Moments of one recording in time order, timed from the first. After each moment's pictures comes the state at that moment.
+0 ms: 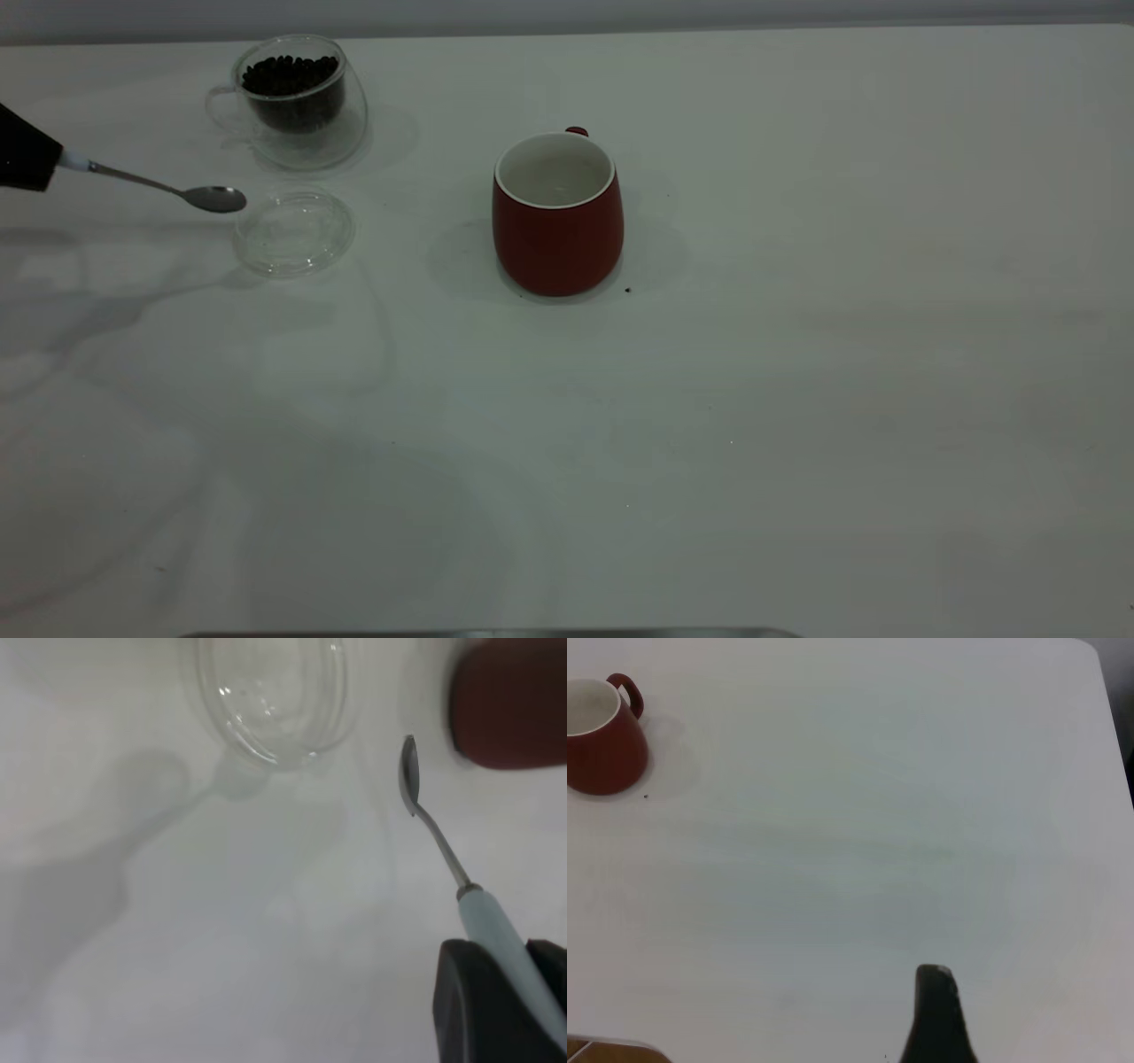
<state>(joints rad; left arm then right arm) 0.46 2.24 -1.26 -0.95 1.00 1.09 0.05 -0.02 -0.47 0.04 1.13 -0.06</state>
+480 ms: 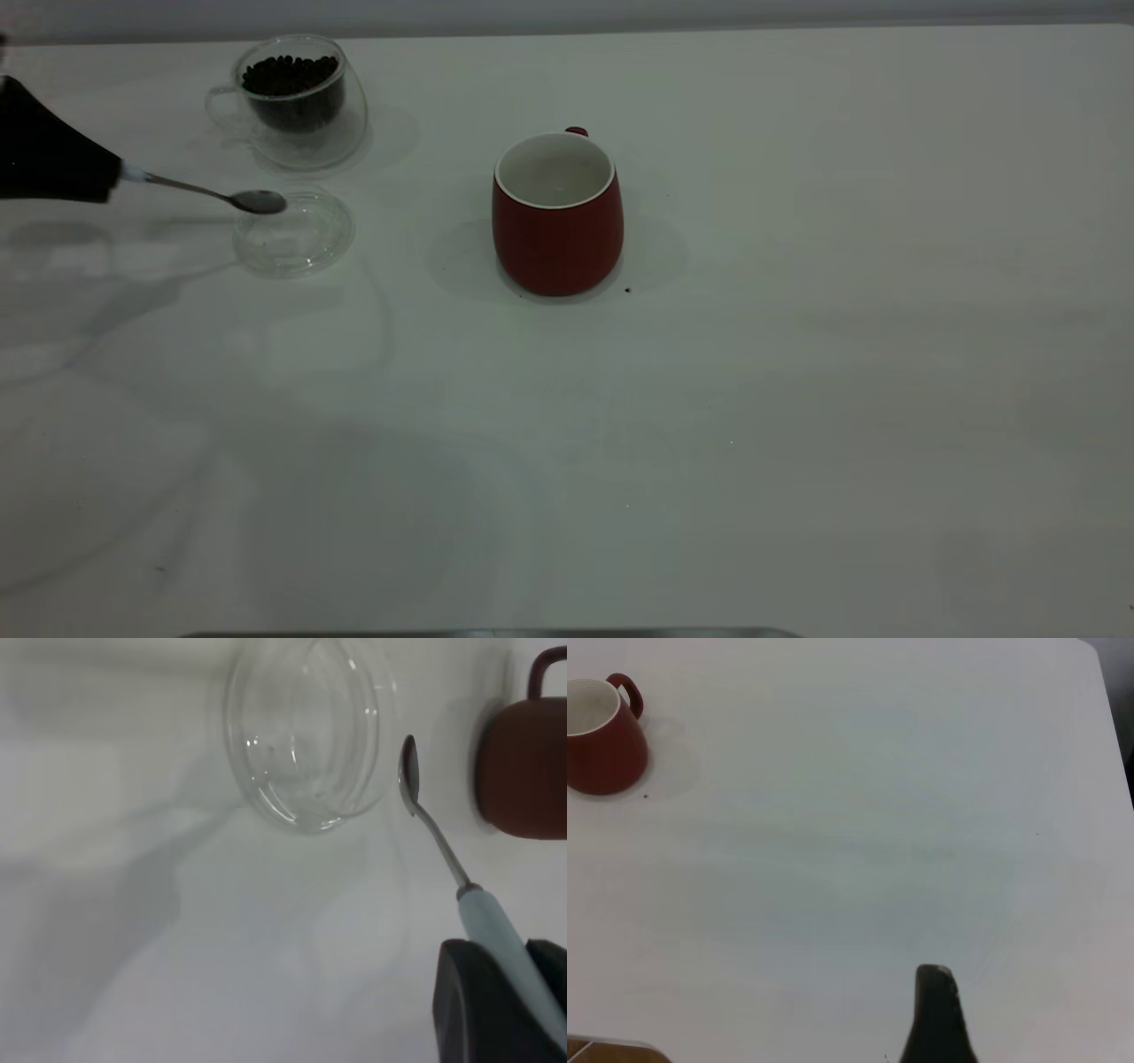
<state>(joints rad) 0.40 2.30 -1.25 -1.06 0.90 1.10 0.05 -0.02 -0.47 0.04 1.13 -0.06</state>
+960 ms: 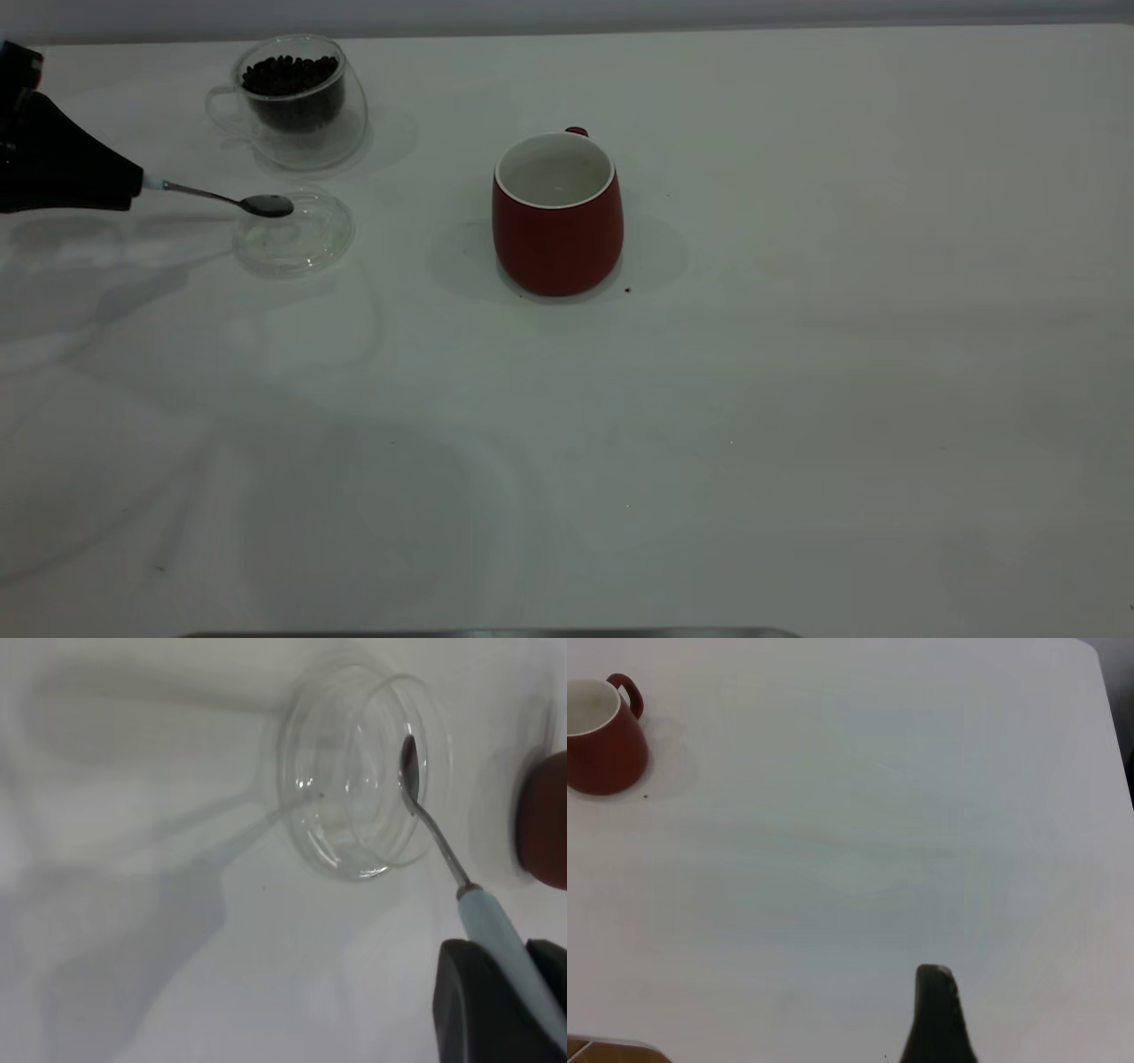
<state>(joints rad) 0.39 2.35 -1.25 -1.13 0.82 1.12 0.05 -0.02 -0.47 0.04 1.13 -0.06</state>
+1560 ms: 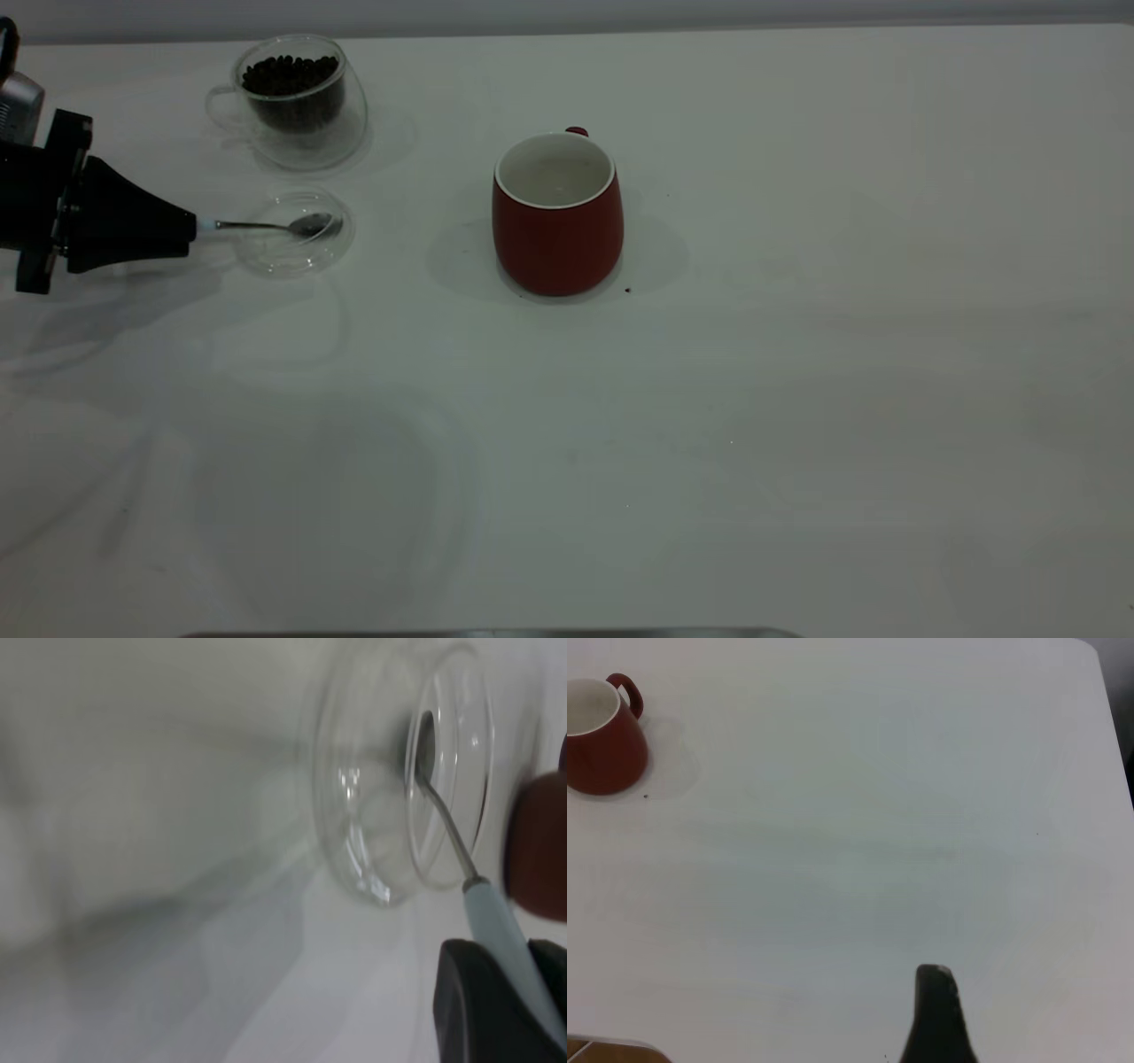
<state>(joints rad) 0.39 2.51 -1.25 -1.34 0.87 1.26 0.05 -0.02 -0.47 0.04 1.13 -0.06</state>
